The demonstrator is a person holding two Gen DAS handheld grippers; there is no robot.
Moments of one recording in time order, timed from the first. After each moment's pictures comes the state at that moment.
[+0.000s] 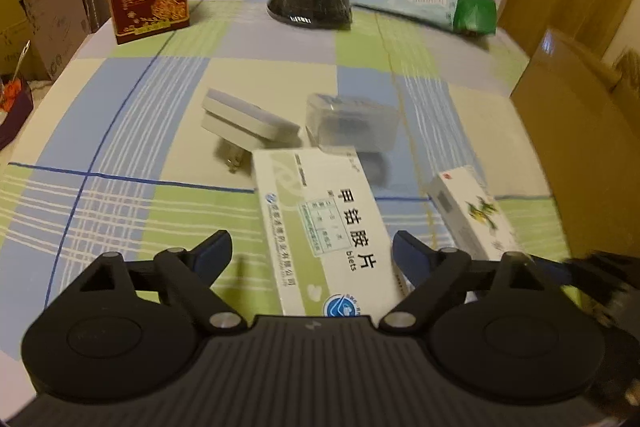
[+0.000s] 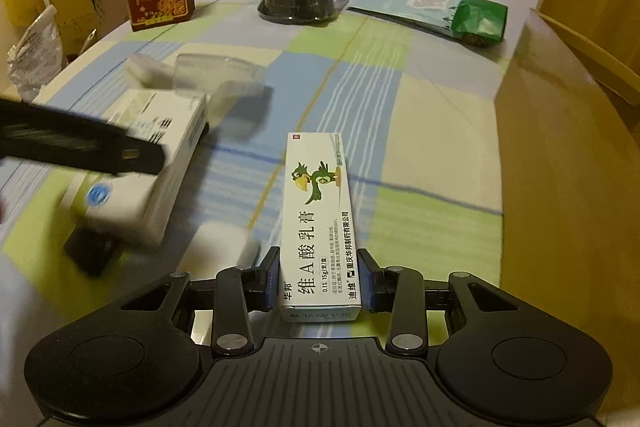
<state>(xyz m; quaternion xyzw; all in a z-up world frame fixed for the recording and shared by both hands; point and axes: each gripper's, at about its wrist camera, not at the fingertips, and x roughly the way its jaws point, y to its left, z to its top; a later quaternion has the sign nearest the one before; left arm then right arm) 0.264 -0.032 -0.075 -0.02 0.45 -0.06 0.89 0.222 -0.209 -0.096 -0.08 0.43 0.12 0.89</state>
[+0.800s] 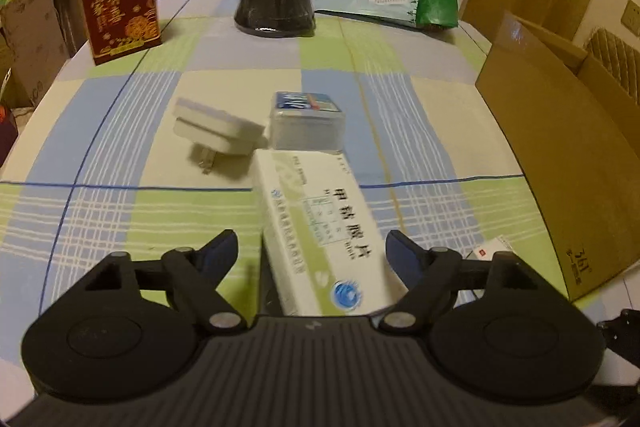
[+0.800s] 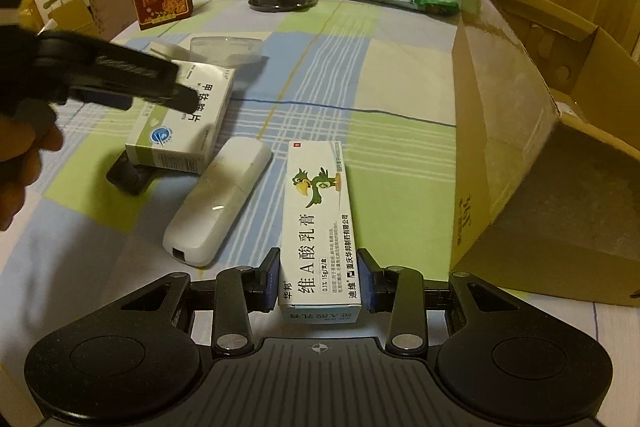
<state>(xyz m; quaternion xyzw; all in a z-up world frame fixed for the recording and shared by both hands) 0.243 -0.048 -0.067 0.00 0.43 -0.10 0.90 0.141 -0.235 -0.082 -0.05 0.44 0.10 0.89</state>
